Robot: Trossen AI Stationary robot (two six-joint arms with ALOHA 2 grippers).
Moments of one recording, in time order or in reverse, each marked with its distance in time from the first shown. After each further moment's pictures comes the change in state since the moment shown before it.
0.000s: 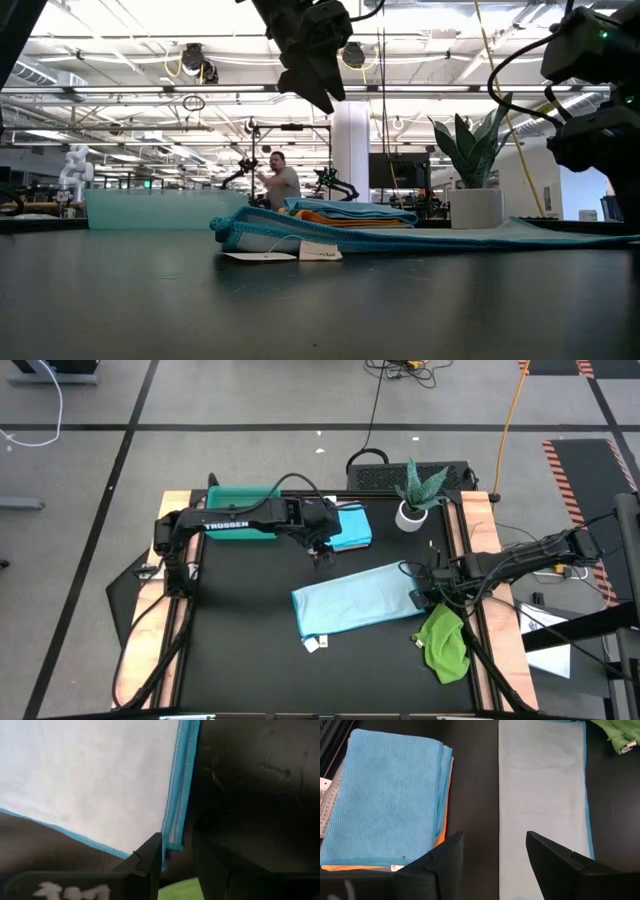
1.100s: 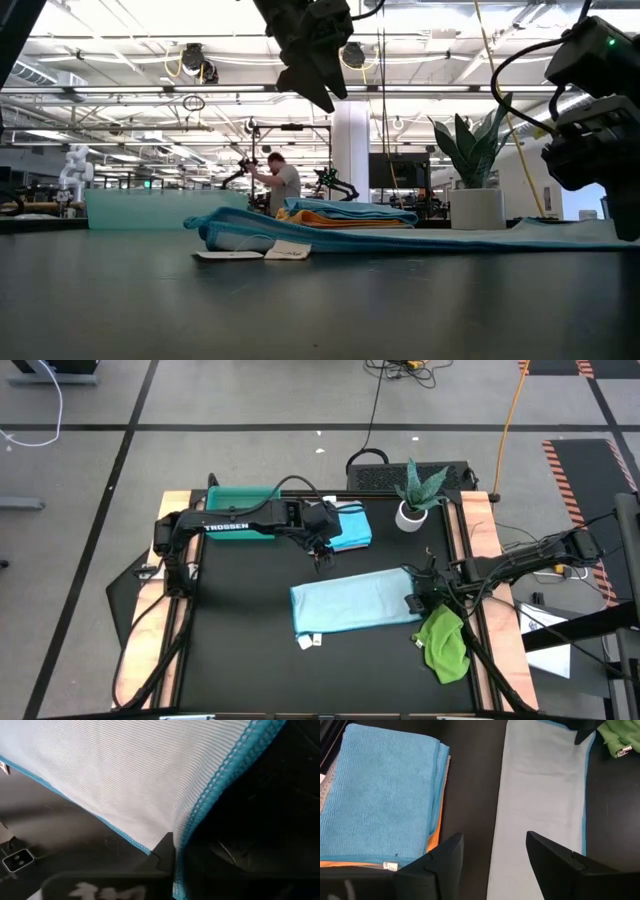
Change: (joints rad) left arm -0.015 0.000 0.000 0.002 -0.004 -0.045; right arm 0.000 -0.001 -0.175 0.352 -0.079 0.008
